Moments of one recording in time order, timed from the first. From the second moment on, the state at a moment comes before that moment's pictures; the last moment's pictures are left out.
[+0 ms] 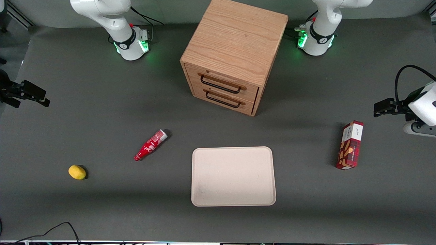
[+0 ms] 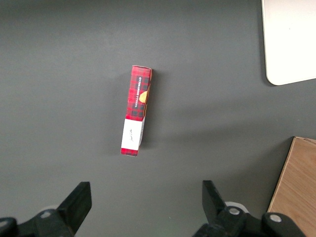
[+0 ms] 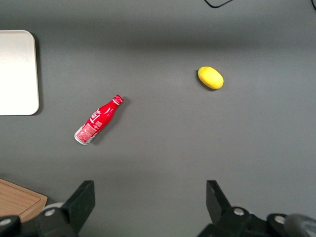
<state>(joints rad) -0.18 0.18 0.20 -1.47 -0.01 1.56 0.19</state>
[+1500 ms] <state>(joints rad) -0.17 0.19 0.20 -1.93 0.04 1.99 0.23</state>
